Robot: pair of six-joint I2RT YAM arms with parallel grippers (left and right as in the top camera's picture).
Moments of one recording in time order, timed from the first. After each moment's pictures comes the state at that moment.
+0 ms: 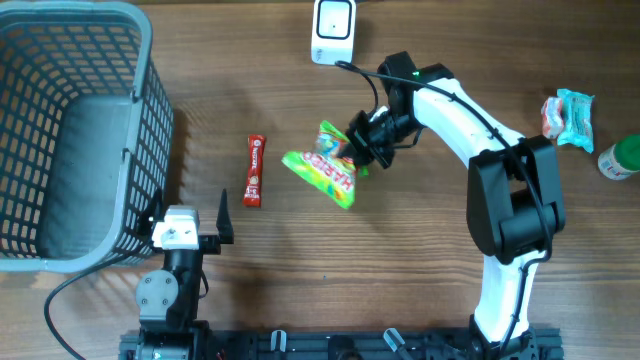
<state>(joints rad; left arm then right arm) -0.04 0.01 0.01 -0.07 -0.04 0.05 0.33 2.13 1.57 -1.05 -0.81 0.86</state>
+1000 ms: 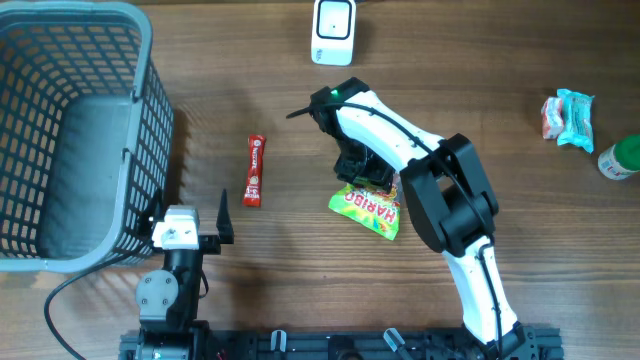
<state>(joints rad) -0.04 0.01 0.01 -0.07 -0.04 0.05 0.59 2.34 1.80 -1.43 0.15 1.03</state>
